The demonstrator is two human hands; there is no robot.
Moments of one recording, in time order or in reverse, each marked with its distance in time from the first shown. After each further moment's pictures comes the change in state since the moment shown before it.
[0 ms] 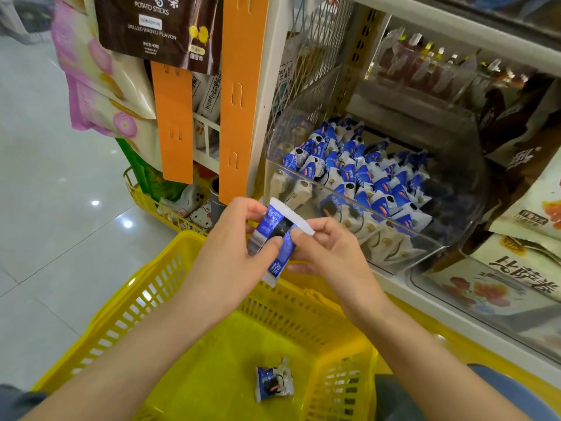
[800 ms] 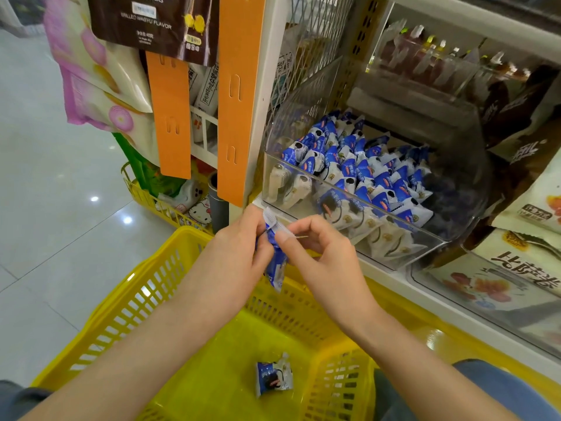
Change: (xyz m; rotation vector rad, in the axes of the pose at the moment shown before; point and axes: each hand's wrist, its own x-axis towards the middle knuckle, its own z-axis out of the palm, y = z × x) left_hand -0.009 0.004 0.000 0.336 -0.042 0.088; right_hand -0.010 0.009 0.003 -0.394 -0.022 -0.317
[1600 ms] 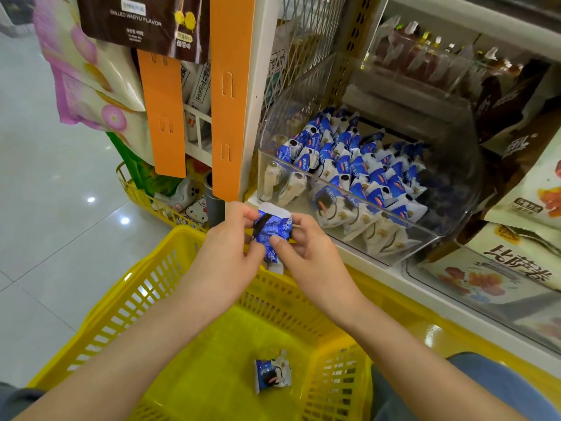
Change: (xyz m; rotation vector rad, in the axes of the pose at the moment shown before) left_hand 0.007 -0.010 0.011 -0.200 -0.020 -0.139; right_hand 0.009 0.011 0.007 0.020 -0.075 0.133
